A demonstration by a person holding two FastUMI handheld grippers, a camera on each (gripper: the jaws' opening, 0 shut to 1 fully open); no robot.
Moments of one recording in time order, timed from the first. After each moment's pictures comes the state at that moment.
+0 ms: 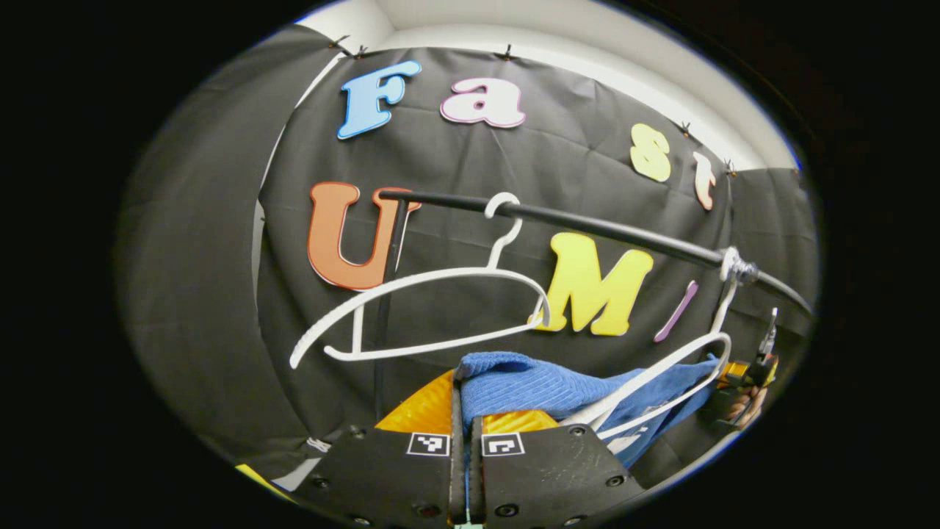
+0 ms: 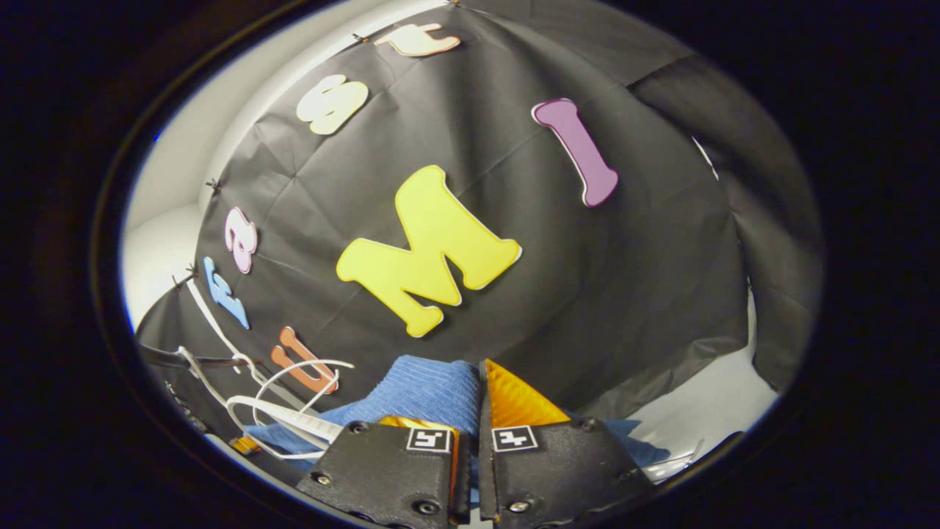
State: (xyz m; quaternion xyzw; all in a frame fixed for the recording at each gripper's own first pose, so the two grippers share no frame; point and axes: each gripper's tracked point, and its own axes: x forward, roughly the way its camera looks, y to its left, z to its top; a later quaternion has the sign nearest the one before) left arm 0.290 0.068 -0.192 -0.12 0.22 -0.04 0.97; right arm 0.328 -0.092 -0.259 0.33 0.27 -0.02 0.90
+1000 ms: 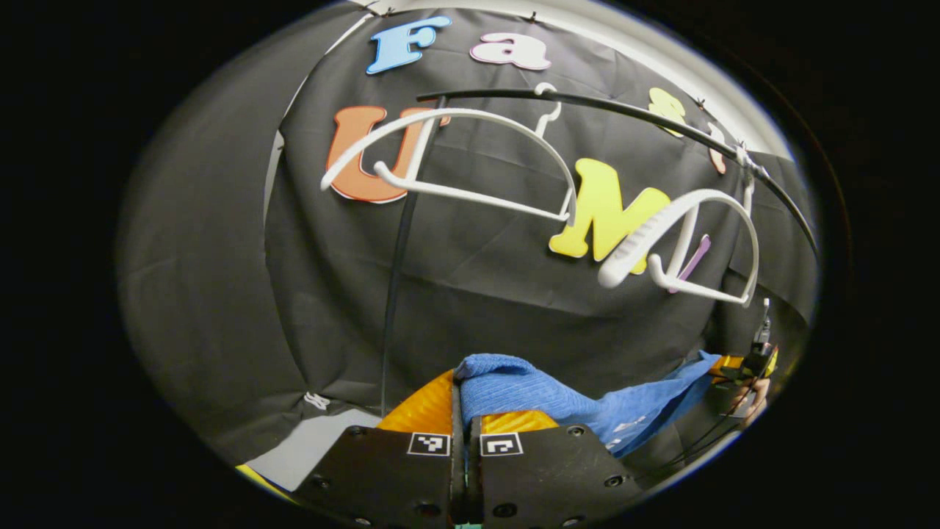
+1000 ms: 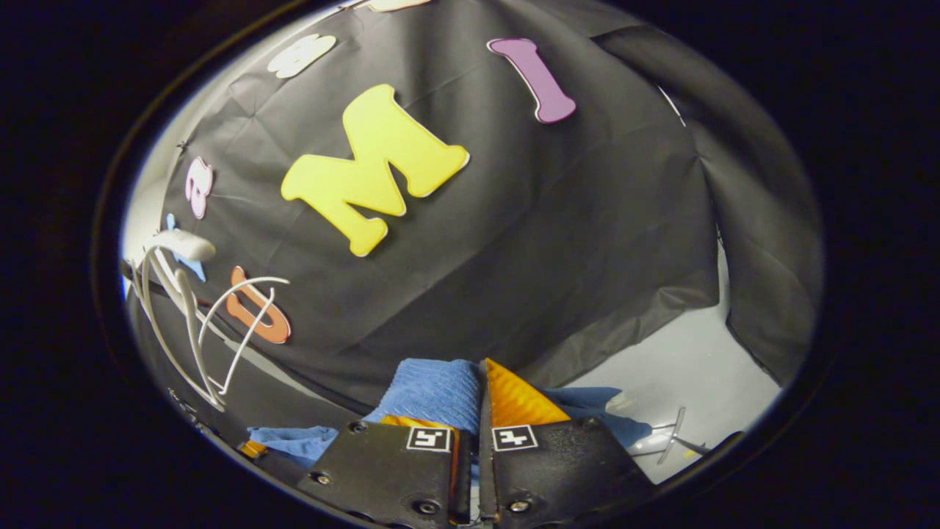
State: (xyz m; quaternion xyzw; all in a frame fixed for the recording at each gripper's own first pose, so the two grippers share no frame) left arm 0.215 0.071 -0.315 -0.16 0.32 -0.04 0.94; right arm 0.251 -0.070 -0.381 0.32 0.39 -0.06 0.86
